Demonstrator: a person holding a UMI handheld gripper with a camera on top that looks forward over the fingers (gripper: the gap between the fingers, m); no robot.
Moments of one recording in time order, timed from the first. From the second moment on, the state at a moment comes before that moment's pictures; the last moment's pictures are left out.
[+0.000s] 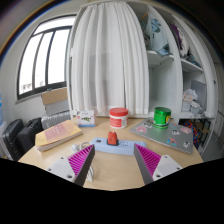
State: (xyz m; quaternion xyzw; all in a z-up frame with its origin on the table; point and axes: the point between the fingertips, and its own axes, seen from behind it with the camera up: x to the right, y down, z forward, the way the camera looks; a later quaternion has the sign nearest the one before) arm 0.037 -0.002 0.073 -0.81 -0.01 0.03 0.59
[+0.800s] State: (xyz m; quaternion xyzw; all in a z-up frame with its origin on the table) arm 0.068 0.091 0.149 -0.74 0.01 -0.01 0.67
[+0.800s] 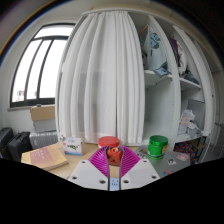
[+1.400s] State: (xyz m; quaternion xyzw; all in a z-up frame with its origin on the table) arm 0.190 0.036 0.020 -0.86 -0.01 -0.04 0.51
